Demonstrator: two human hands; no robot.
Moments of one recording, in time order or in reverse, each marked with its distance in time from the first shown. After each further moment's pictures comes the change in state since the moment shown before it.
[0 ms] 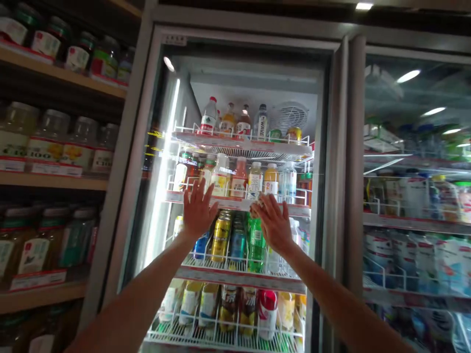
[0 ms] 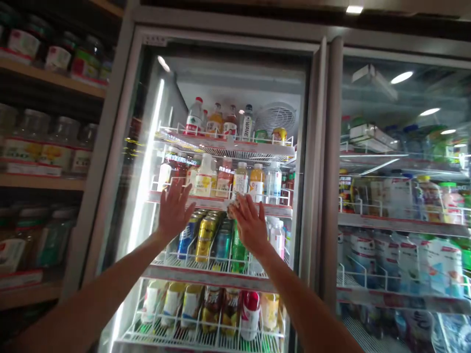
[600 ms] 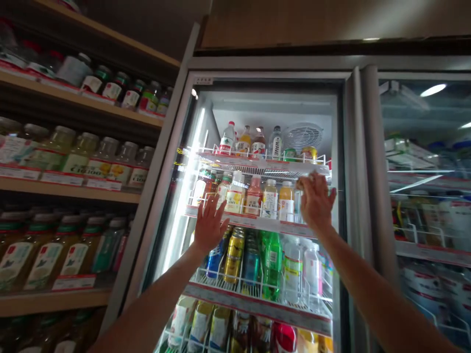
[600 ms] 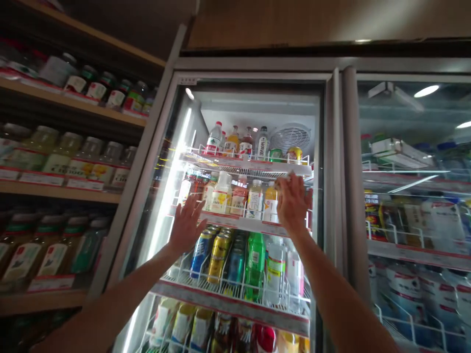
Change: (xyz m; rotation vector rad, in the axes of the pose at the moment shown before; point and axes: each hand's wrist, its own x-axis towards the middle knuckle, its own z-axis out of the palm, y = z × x) left_hand -0.003 -0.018 -0.008 0.098 -0.018 0.052; right_hand 0.080 0.057 -0.003 -0.039 0.163 0.296
